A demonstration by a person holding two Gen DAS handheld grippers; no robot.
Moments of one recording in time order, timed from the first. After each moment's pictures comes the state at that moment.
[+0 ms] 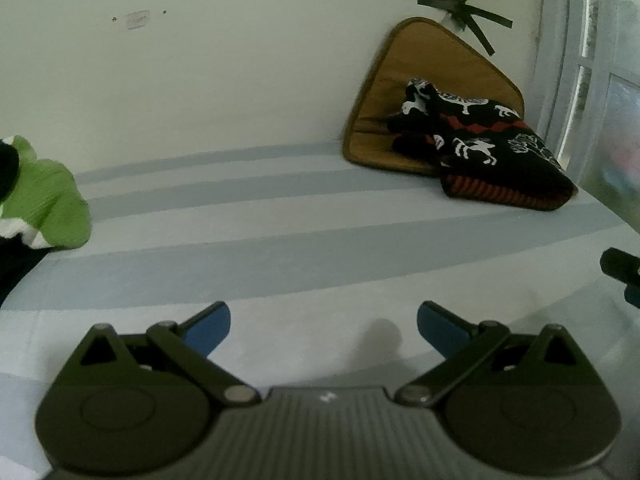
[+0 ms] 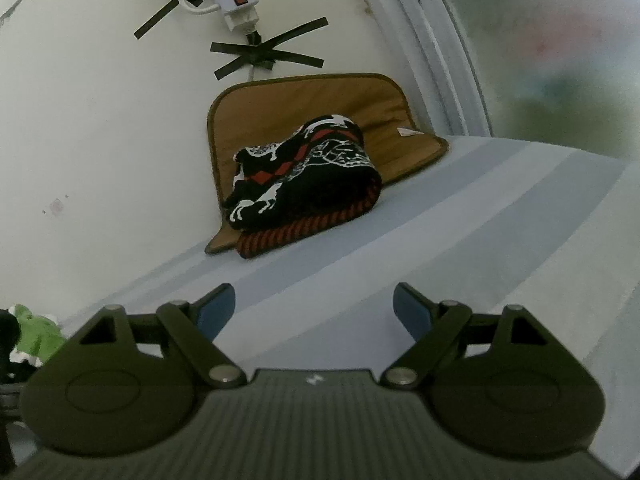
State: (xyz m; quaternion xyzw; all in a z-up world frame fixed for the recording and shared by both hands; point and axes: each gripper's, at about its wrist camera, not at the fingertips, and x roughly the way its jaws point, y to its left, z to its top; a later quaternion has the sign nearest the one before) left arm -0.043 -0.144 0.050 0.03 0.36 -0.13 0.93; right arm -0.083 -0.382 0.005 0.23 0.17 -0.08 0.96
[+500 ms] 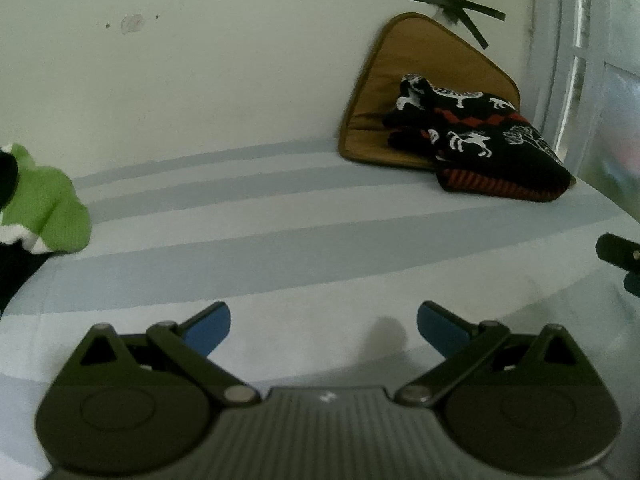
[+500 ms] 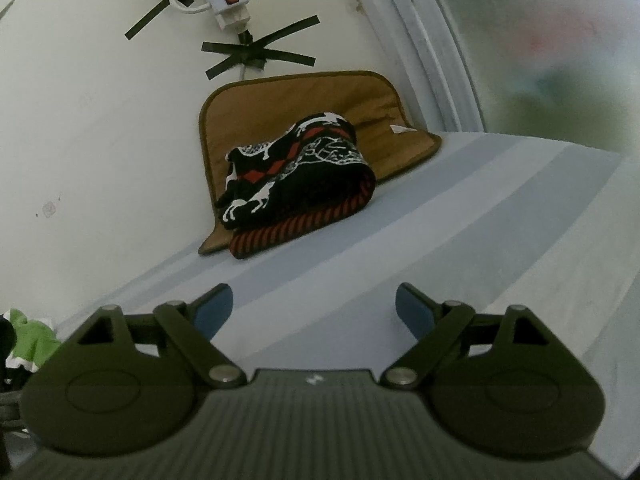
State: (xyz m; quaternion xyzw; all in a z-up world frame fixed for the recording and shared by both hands) left arm -0.047 -0.149 0.048 0.05 0.35 -0.13 0.93; right arm -0.081 -0.383 0.002 0.23 0.17 -0.09 0.95
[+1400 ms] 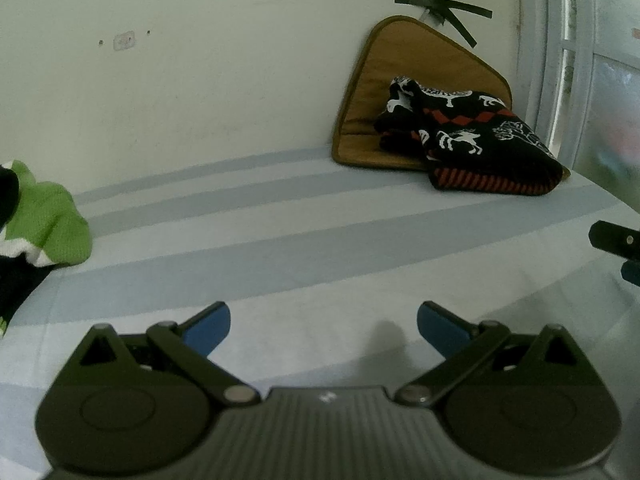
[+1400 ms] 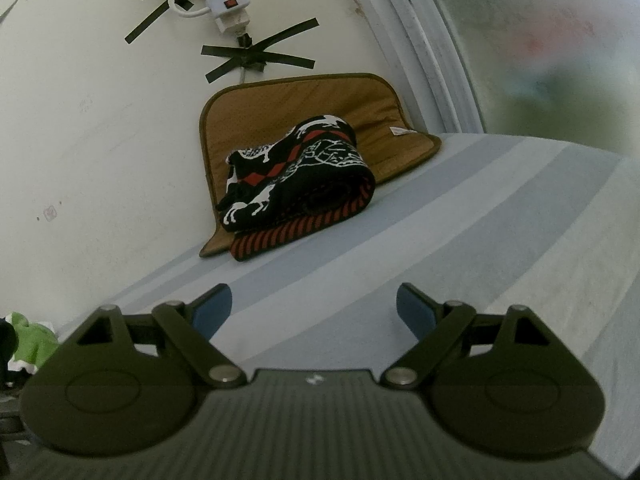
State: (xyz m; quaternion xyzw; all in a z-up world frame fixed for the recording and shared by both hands) left arm -0.053 -0.152 0.050 0.07 0.34 -0.14 0.93; right arm -0.084 -0.381 0.003 0.23 0.16 -0.09 0.95
